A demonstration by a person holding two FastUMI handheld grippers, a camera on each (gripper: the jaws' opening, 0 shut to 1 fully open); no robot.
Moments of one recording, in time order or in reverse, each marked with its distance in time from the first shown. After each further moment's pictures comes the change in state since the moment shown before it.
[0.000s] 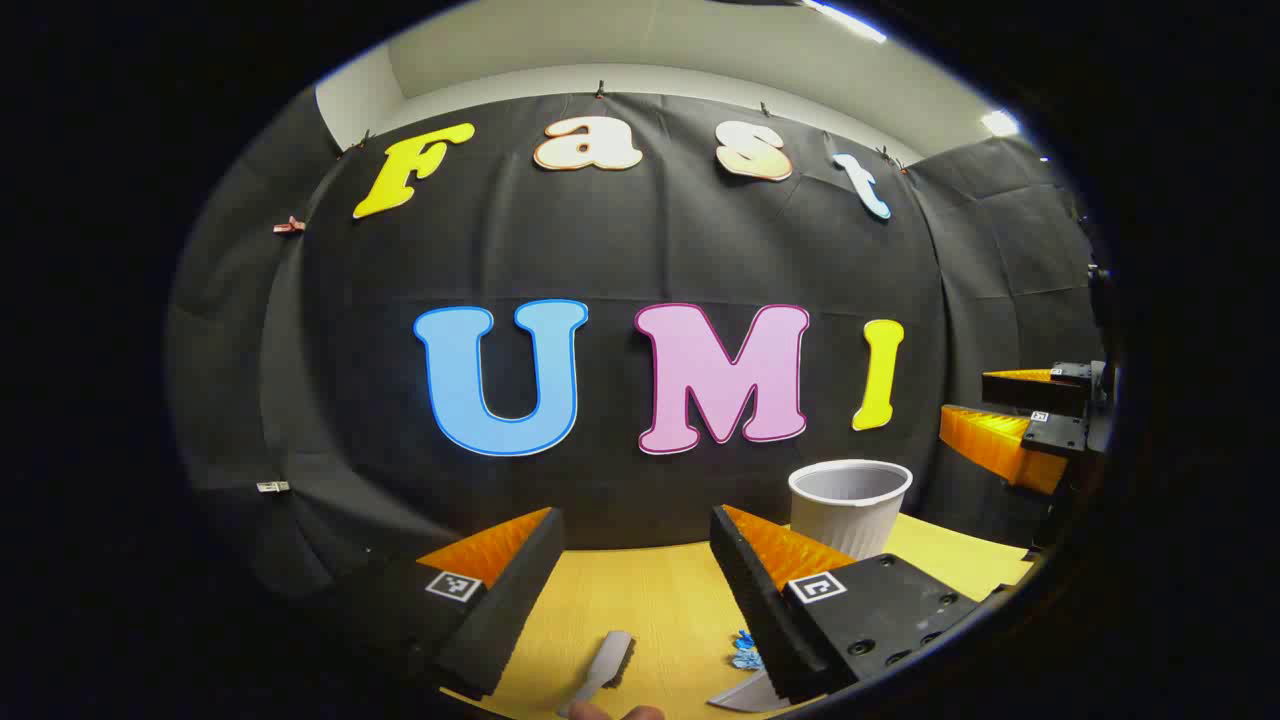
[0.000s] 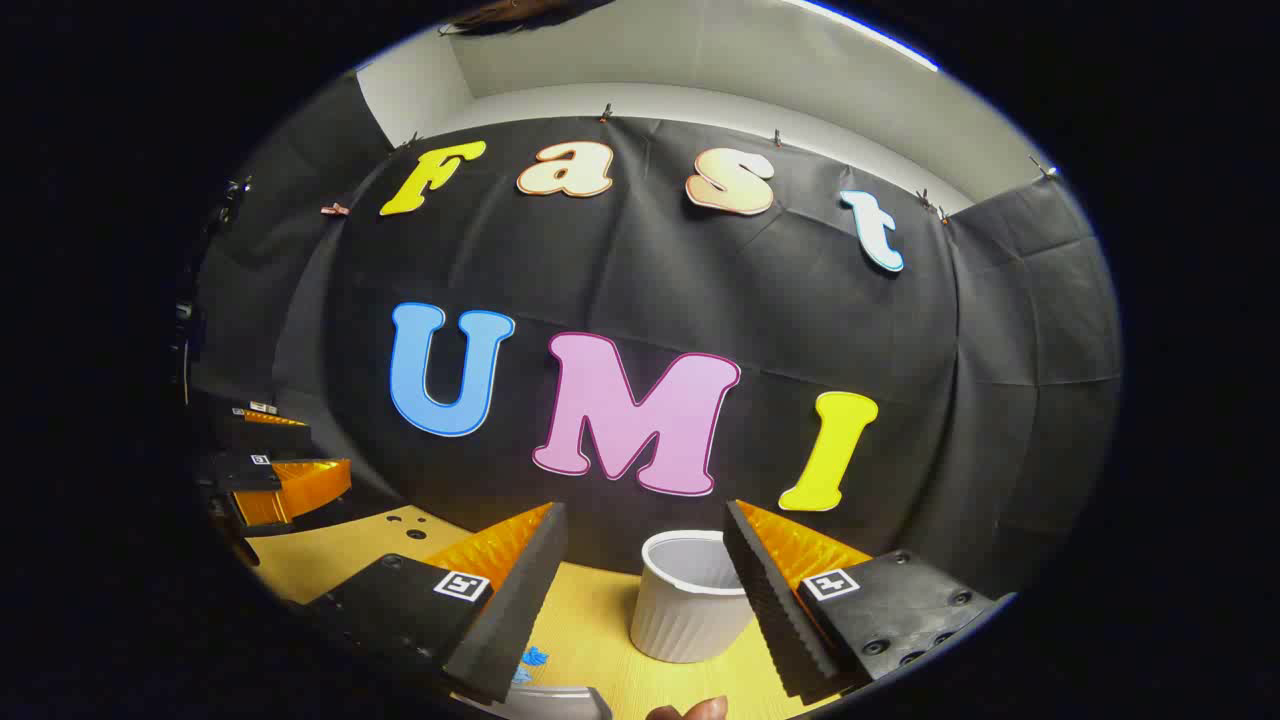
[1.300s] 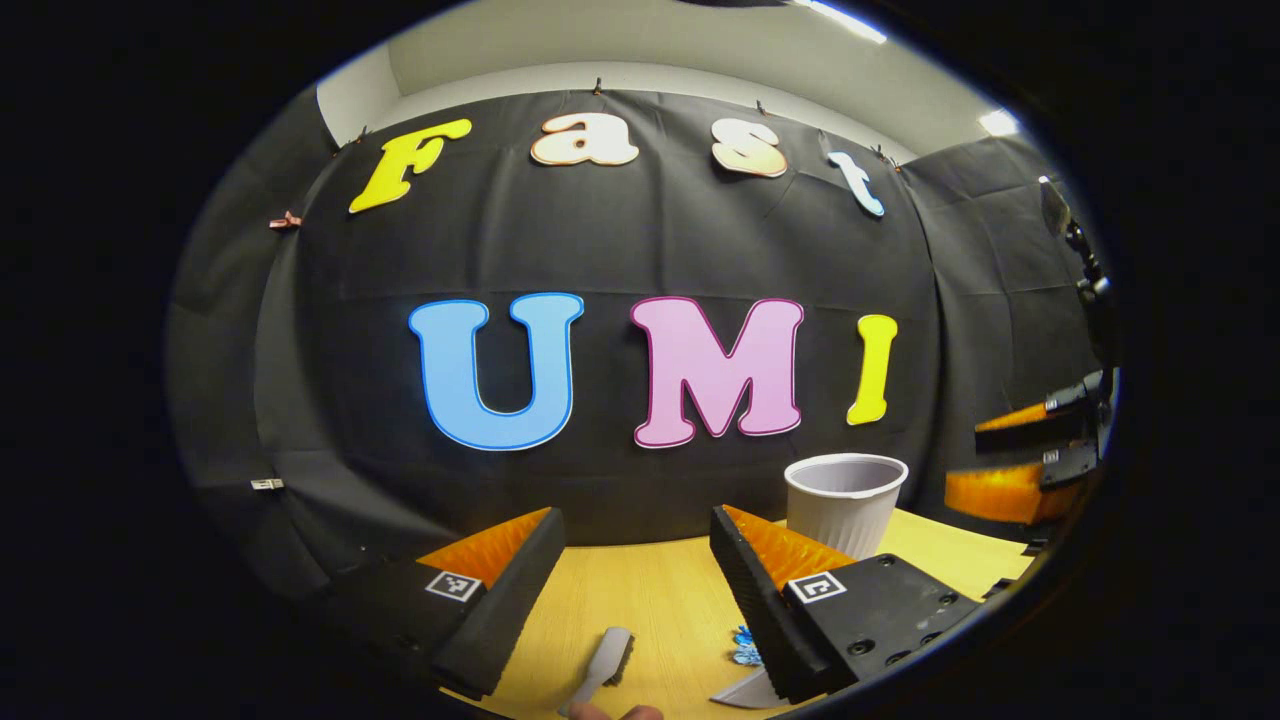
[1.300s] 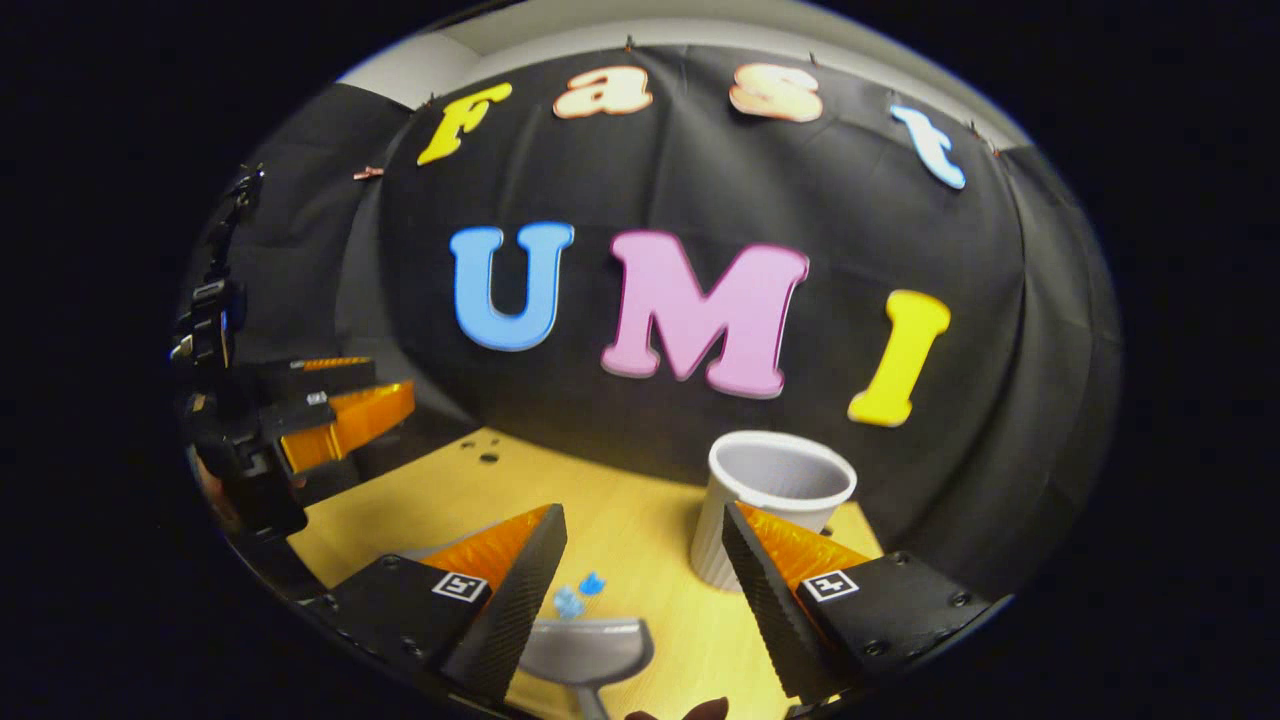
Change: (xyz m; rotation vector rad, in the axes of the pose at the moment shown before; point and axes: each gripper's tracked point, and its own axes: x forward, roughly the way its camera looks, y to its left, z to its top) left arm -0.001 0.005 -0.014 0.019 0.009 -0.015; right arm -0.049 0.040 -0.095 0.097 0.430 0.256
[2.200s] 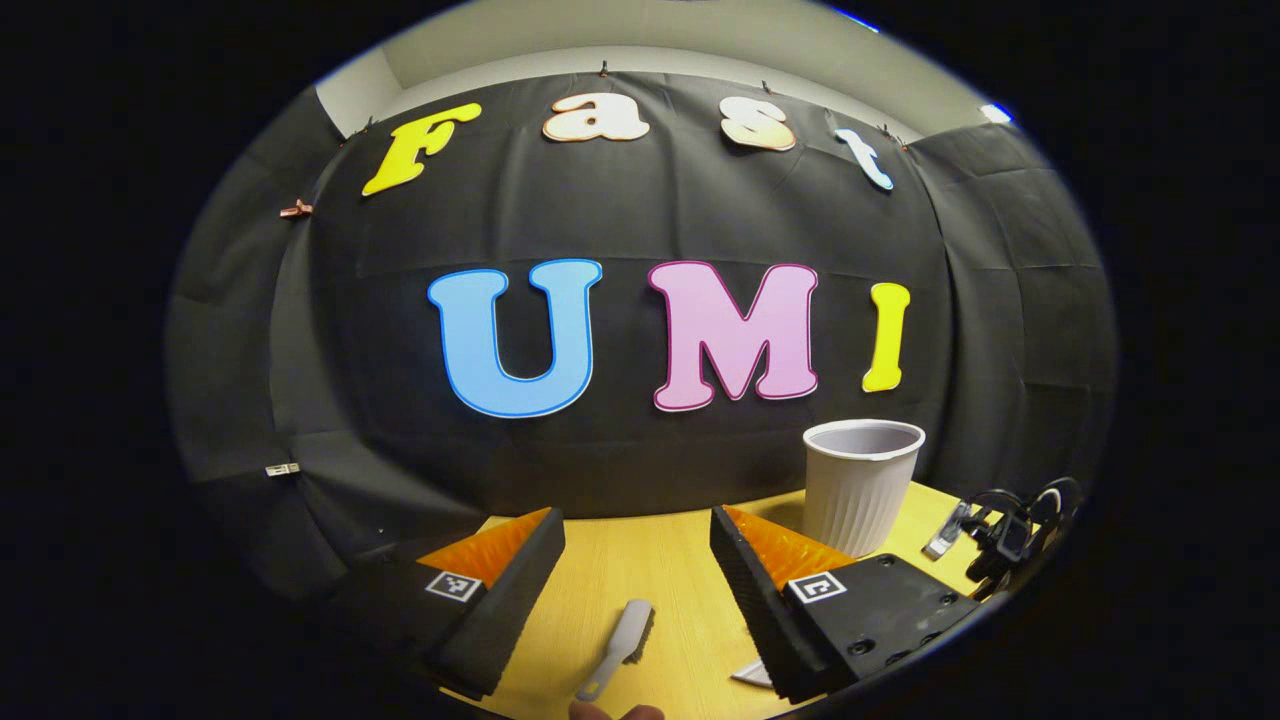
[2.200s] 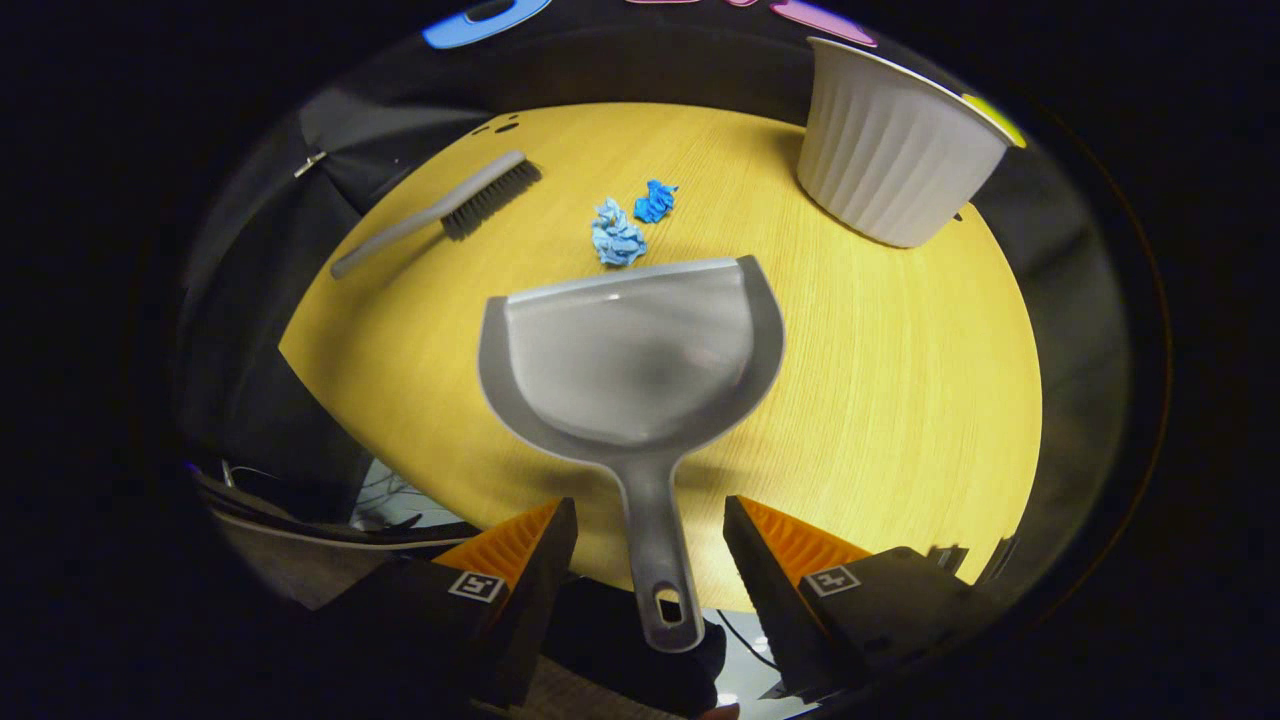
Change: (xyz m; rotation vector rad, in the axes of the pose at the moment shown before) left arm -0.014 0.022 -0.040 0.018 0.075 0.045; right arm 0.008 0.055 -0.303 0.041 0.924 0.136
